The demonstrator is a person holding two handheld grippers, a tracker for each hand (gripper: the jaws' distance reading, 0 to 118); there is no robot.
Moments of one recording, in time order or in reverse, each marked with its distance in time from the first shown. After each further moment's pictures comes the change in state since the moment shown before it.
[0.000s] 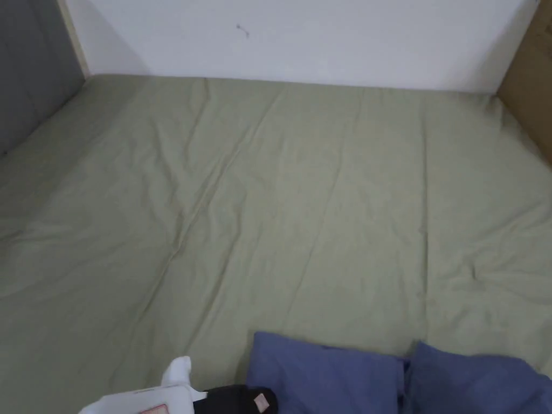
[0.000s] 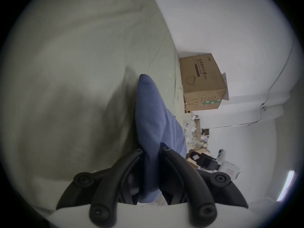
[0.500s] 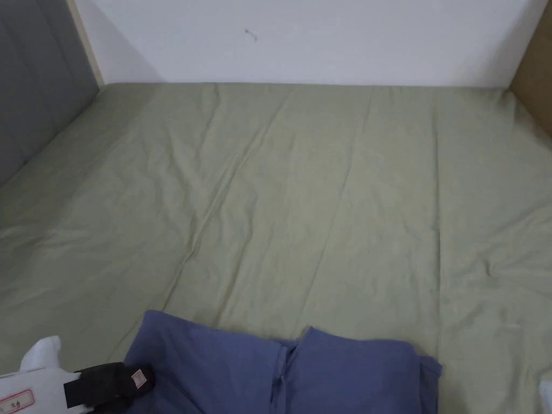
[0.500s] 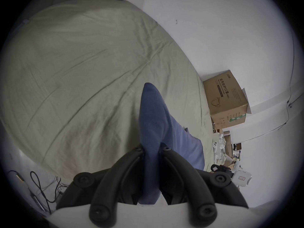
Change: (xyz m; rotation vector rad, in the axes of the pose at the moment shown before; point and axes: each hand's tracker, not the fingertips) left arm 0.020 0.032 0.131 0.211 0.307 -0.063; right arm -0.016 -0.004 -0.015 -0.027 0.059 0.046
